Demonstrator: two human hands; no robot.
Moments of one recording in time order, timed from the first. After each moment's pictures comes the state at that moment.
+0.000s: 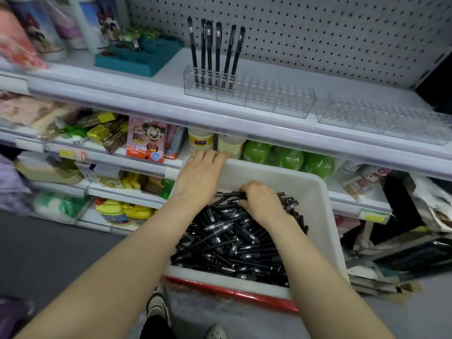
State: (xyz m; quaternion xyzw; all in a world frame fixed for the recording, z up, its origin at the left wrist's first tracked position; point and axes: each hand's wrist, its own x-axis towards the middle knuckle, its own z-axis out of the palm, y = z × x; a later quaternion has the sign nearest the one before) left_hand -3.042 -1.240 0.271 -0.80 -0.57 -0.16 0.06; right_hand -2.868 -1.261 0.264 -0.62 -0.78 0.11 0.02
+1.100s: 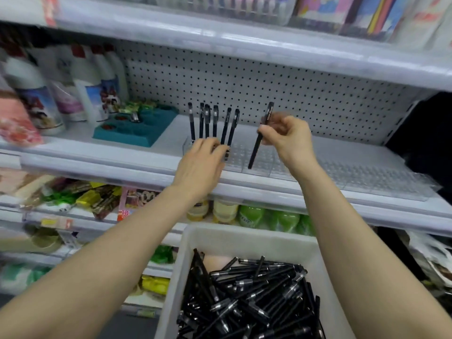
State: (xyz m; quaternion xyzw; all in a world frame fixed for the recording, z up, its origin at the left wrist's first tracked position) left_hand -3.064 -1.133 0.391 -0.80 -0.50 -0.30 0.11; right_hand -2.865 -1.132 0.464 -0.54 -0.62 0.22 0.52
